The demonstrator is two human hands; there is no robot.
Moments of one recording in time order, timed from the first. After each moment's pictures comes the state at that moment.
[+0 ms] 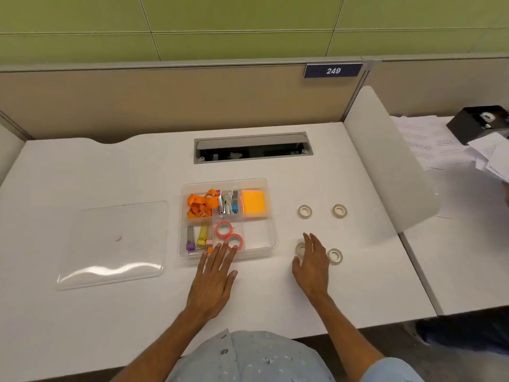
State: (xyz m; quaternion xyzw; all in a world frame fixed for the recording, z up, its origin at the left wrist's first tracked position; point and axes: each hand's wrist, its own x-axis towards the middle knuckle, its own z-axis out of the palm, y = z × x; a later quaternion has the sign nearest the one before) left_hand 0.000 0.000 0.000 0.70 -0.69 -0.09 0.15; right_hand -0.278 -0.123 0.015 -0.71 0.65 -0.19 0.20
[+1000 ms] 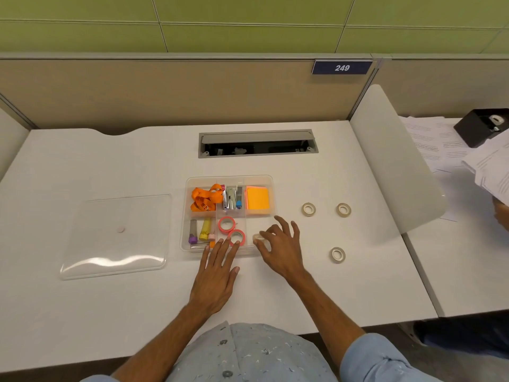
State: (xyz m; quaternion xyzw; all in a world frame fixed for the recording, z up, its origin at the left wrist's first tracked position) left_hand 0.001 -0.002 -0.009 0.72 -0.68 -0.11 0.12; right_hand -0.195 -0.145 0.041 -0.85 0.50 -0.10 0.13
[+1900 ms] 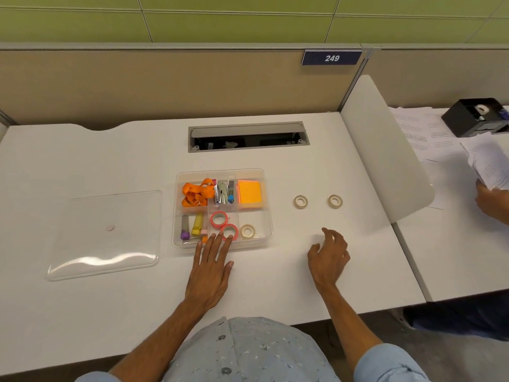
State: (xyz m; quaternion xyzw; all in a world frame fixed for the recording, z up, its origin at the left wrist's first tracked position) left_hand -0.002 -0.002 -0.008 0.72 -0.68 -0.11 0.12; right_hand -0.308 -0.132 0.018 -0.60 0.75 -0.24 0.12
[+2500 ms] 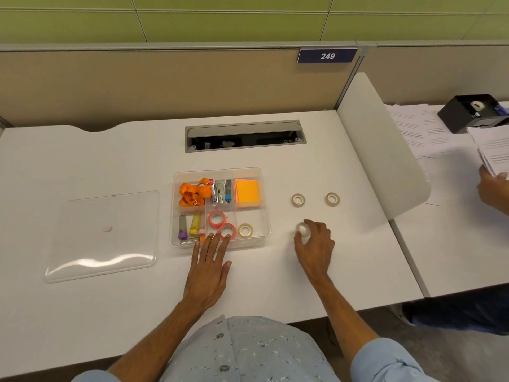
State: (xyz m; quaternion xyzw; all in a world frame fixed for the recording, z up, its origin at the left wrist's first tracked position) left_hand -0.002 -0.002 -0.009 0.72 -0.68 -0.10 0.12; right_hand -0.285 -0.140 0.037 -0.66 0.69 -0.24 0.17
